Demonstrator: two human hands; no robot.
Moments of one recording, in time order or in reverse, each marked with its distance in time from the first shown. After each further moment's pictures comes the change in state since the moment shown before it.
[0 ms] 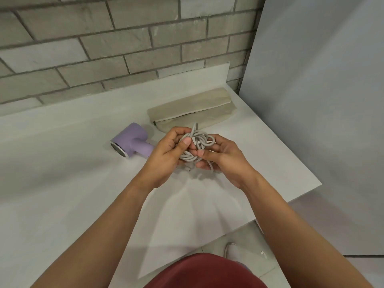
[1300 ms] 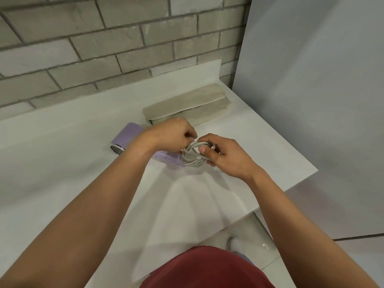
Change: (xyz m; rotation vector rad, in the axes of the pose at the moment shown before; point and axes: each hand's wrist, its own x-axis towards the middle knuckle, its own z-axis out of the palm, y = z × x) left_hand 0.047 0.056 -0.004 1.289 -0.408 -0.027; right_hand -0.010 0.008 -0.008 -0.723 0.028 -0.256
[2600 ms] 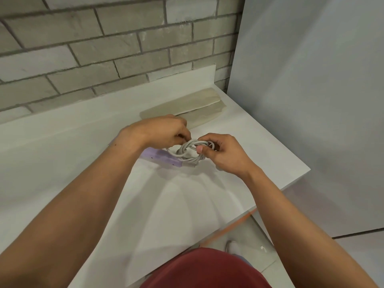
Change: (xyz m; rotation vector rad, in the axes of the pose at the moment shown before) left_hand -0.007 -0.011 -0.019 0.279 -0.049 0.235; right_hand 0.000 0.002 -0.002 0.091 0.101 -0.011
